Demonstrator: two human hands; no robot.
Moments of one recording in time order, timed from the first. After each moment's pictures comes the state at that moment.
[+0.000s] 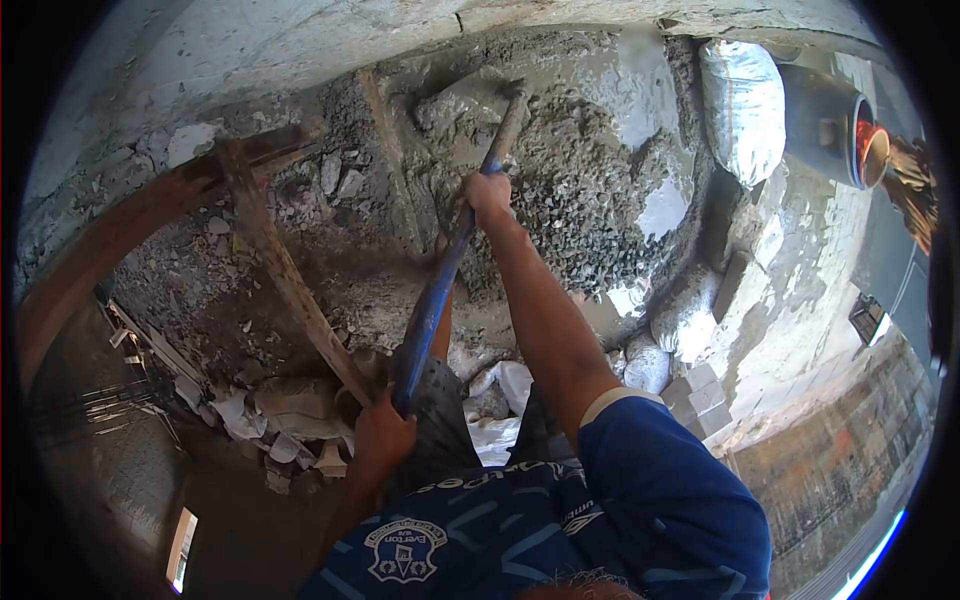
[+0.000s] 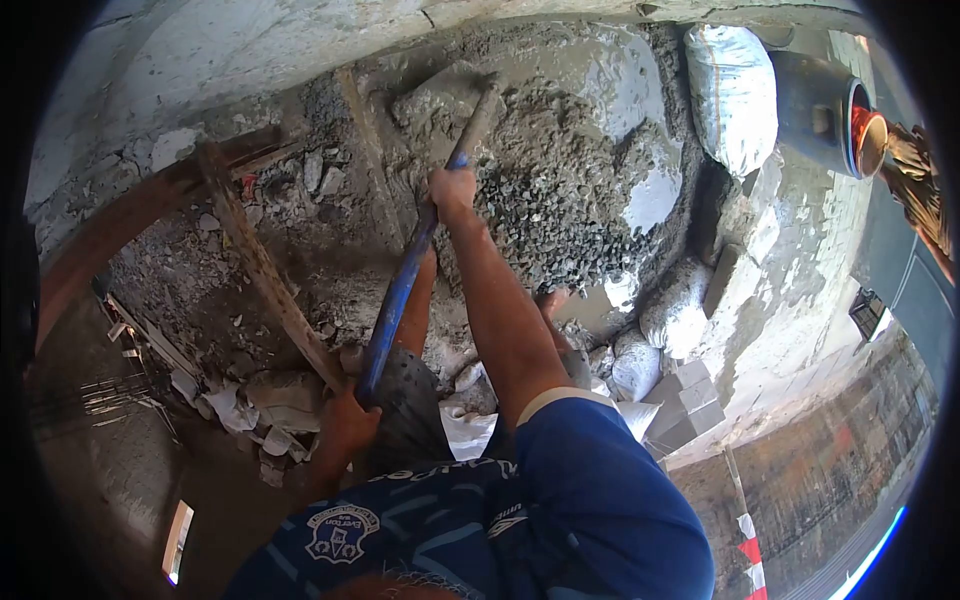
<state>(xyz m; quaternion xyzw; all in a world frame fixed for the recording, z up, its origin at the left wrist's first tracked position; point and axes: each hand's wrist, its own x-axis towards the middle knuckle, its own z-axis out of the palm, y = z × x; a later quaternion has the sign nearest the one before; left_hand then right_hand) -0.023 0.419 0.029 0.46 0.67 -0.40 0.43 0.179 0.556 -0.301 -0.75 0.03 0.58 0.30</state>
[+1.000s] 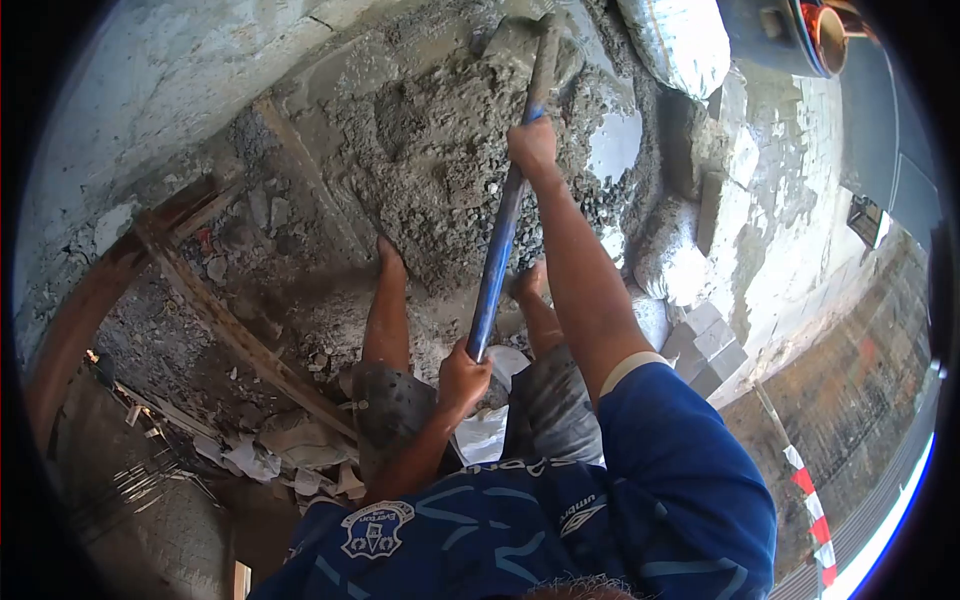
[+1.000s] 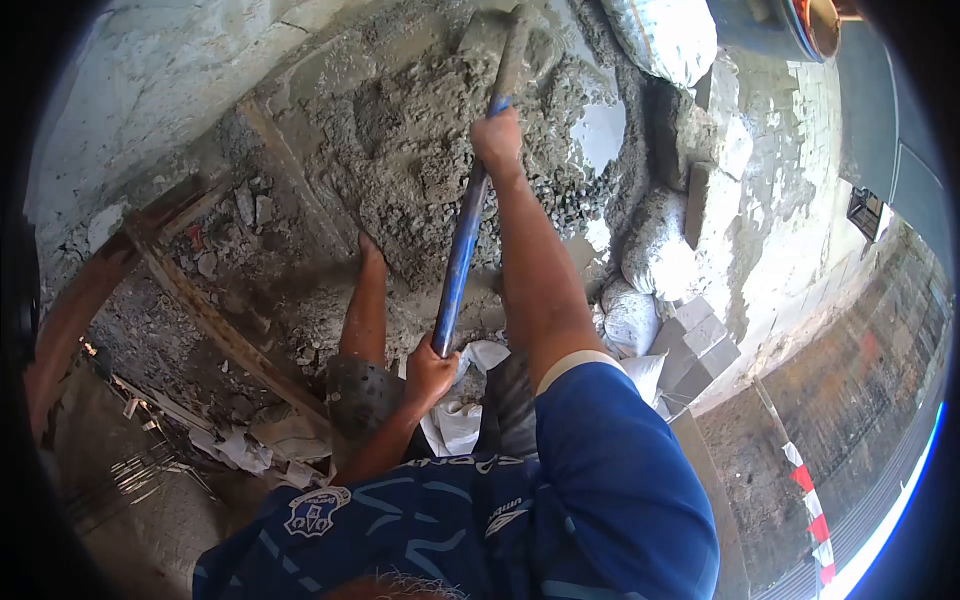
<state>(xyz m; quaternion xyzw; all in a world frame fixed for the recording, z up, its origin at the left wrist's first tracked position) 0.110 0.258 -0.158 0.50 0.63 -0.20 0.56 0.413 0.457 -0.368 -0.91 -0.15 0.36 0.15</state>
